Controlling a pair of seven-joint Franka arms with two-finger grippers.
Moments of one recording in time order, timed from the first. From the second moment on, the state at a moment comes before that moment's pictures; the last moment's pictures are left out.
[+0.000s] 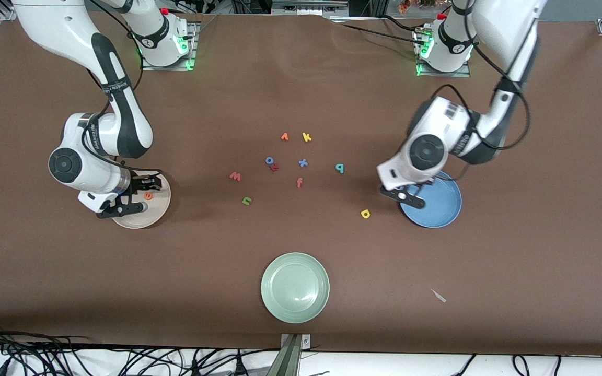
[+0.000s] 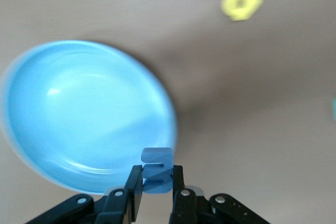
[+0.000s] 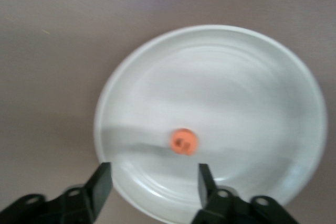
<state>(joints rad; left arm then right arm) -0.19 0.45 -0.18 -1.85 0.18 2.00 -0.04 0.34 0.45 -0.25 -1.98 0.21 2.26 -0.20</state>
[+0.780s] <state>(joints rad) -0.15 0.50 -0.34 -1.77 0.21 2.05 -0.12 0.56 0.58 -0.24 -1.78 0.35 2.27 0.21</state>
